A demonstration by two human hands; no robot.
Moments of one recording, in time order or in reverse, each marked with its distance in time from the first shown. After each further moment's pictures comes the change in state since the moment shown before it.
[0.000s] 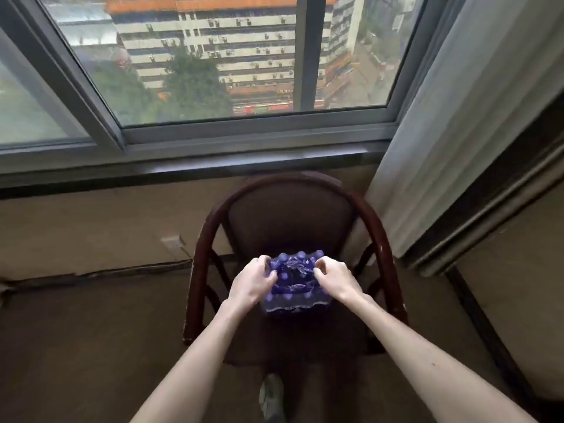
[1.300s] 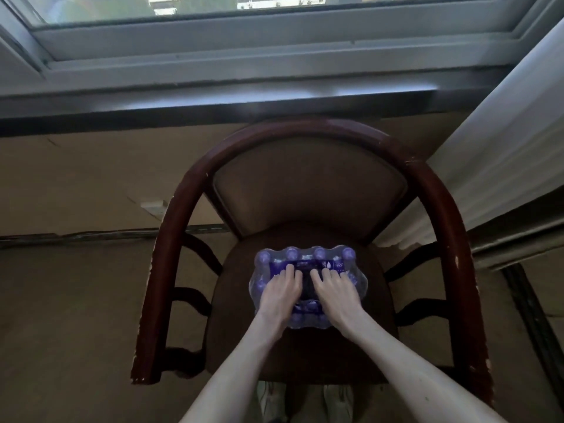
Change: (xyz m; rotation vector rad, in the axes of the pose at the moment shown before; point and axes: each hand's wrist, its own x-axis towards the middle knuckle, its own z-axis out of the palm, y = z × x) left_hand 0.160 -0.077 0.179 0.495 -0.096 0.201; right_hand 0.183 0.092 0.158 -0.735 -0.132 -0.395
